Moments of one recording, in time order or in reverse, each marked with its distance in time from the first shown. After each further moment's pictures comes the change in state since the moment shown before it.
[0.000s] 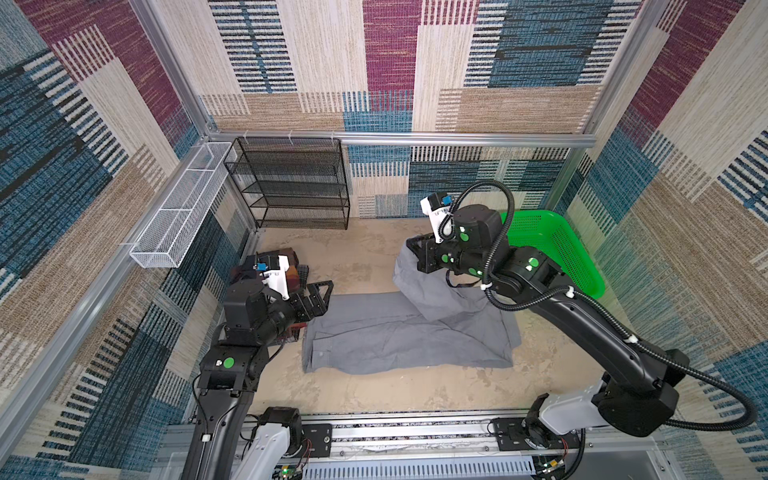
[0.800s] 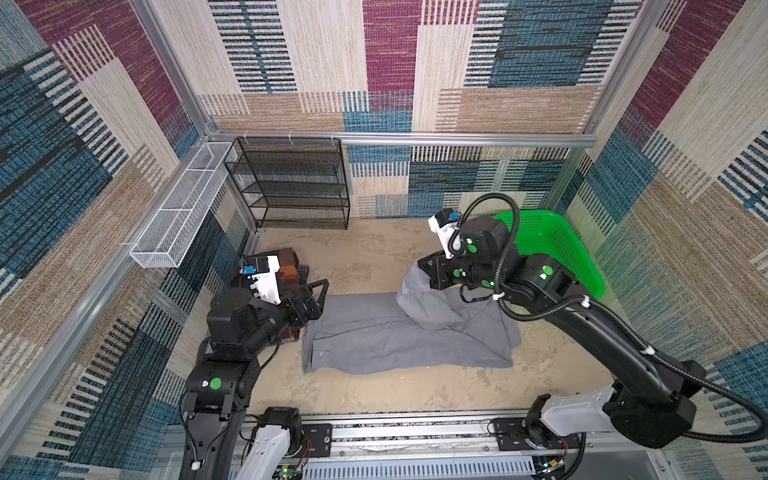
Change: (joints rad) left arm 0.000 -0.064 0.058 -0.038 -0.002 -0.004; right arm 0.005 -0.024 -0.088 -0.148 -0.073 0.037
